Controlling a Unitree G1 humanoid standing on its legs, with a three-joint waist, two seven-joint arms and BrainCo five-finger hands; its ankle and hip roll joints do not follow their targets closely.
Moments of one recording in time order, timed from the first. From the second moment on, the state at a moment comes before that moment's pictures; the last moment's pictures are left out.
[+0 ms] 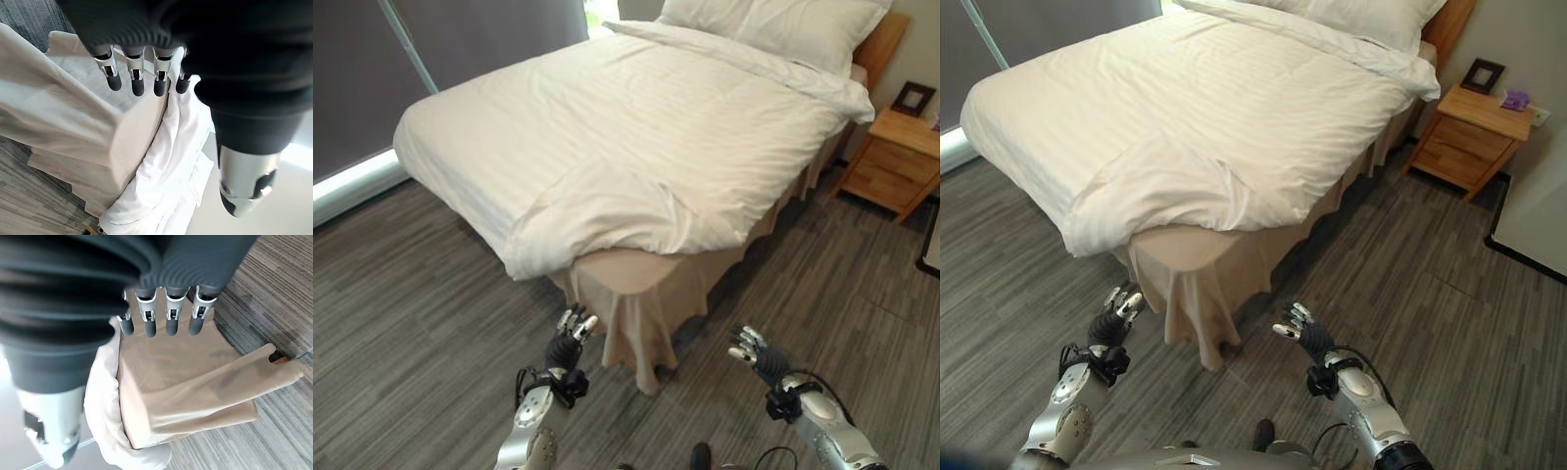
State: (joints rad) left arm 0.12 0.30 -0.13 0.22 -0.70 -0.11 0.03; right arm 0.09 -0.41 0.36 0.29 0.55 -0.03 0.12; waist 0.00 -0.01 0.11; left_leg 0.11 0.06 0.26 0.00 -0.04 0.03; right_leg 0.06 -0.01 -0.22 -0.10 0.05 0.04
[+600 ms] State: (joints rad) left arm -0.03 0.56 0.05 0.15 -0.60 -0.13 0.11; right arm 0.16 -0.42 0.25 0.34 0.55 -0.03 0.16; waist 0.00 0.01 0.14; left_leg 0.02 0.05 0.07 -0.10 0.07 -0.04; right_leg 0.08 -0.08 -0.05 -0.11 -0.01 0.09
